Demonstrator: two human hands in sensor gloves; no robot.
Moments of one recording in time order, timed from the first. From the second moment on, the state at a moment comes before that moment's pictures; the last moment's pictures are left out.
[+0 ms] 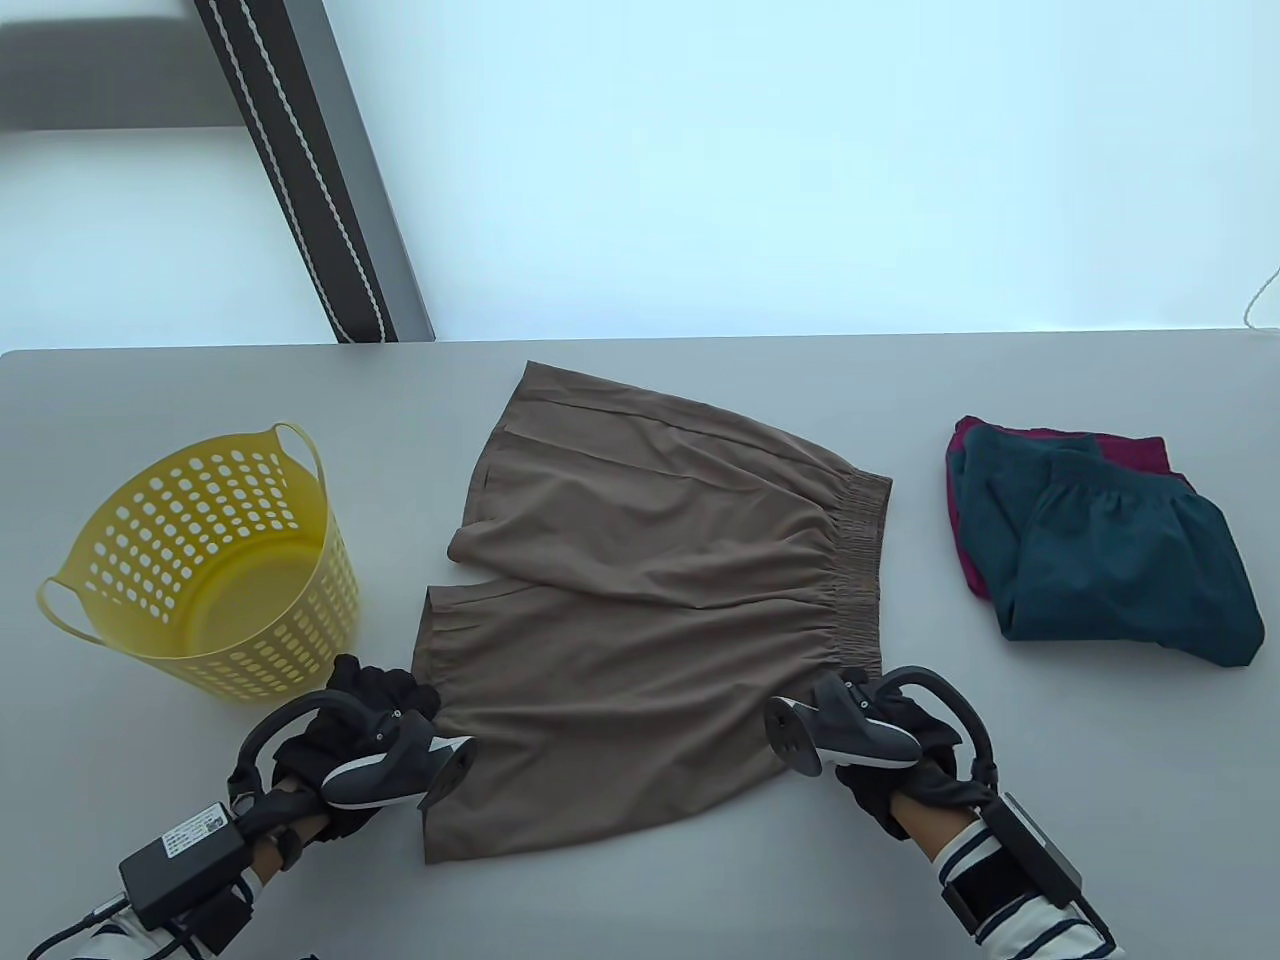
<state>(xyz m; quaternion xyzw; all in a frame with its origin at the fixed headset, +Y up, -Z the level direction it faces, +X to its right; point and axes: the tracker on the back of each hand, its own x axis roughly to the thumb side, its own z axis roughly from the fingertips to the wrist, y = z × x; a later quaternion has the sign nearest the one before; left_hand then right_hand) -0.239 -0.763 -0.256 -0.10 -0.22 -0.34 0.91 0.146 -0.755 -0.273 -0.20 -0.11 -0.95 0.22</state>
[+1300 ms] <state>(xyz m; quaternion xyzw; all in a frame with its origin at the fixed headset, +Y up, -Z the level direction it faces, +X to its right) -0.211 -0.670 -0.309 -0.11 -0.18 -0.26 0.94 0.217 -0.706 -0.337 -0.01 -0.18 -0.98 -0.02</state>
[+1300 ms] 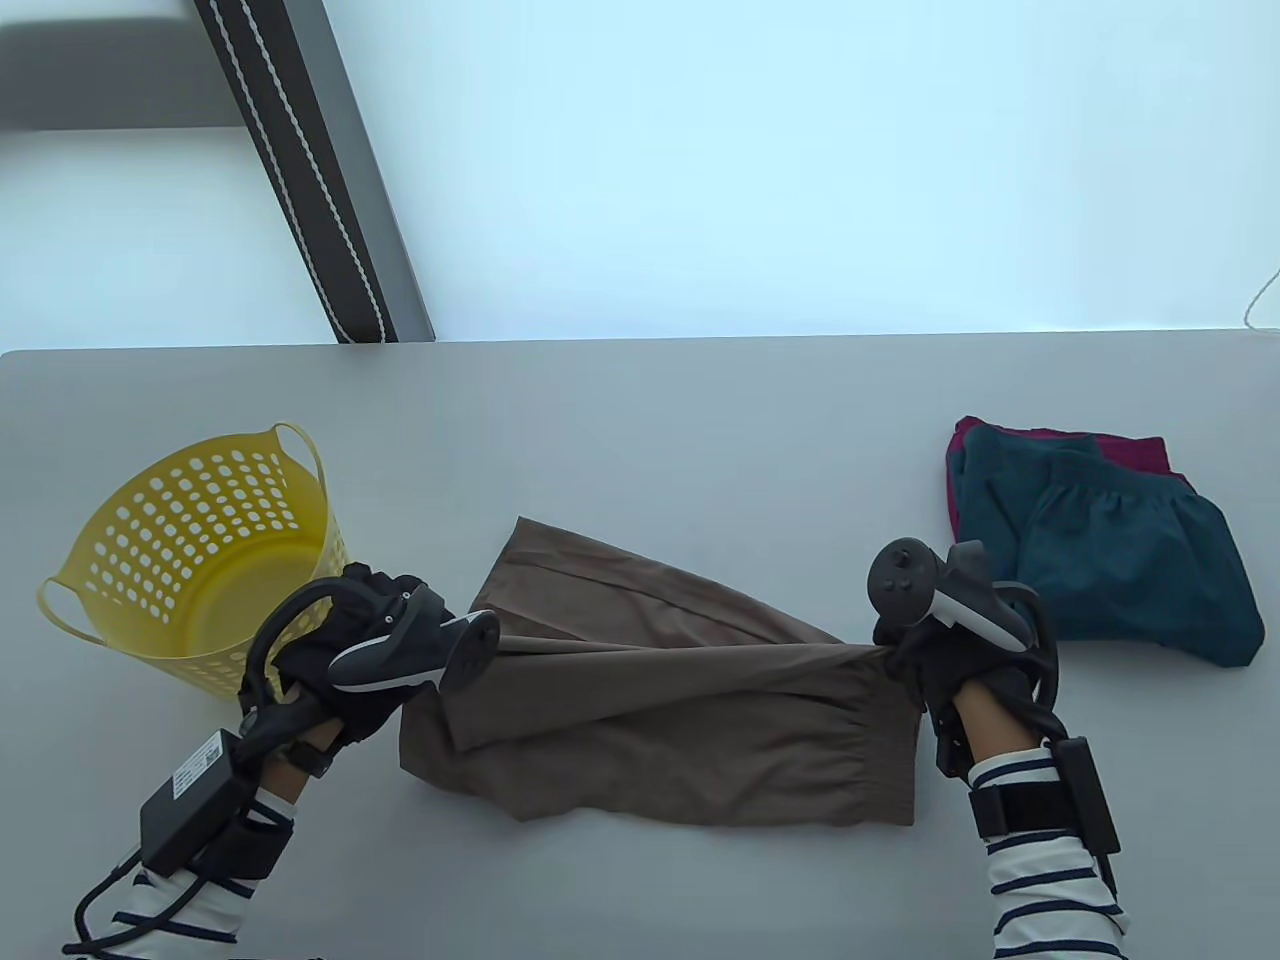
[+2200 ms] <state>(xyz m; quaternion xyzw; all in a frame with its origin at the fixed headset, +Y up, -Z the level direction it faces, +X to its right) -0.234 -0.720 -0.221 -0.07 -0.22 -0.27 0.93 0.201 -0.763 -0.270 0.02 -0.33 -0.94 0.10</state>
